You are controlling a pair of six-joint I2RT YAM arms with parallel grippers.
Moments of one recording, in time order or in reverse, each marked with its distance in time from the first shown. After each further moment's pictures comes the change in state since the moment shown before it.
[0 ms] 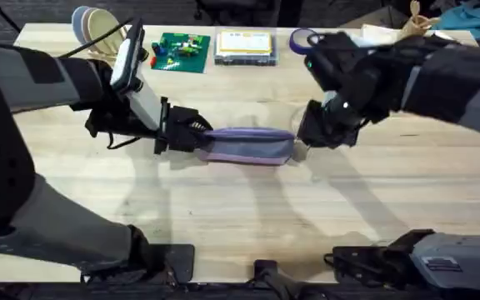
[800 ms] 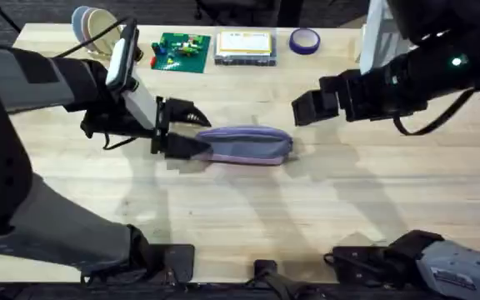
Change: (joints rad) left arm 0.029 0.000 0.000 0.003 -0.006 0.001; right arm -0.025 -0.245 0.241 -0.253 -0.148 -0.557
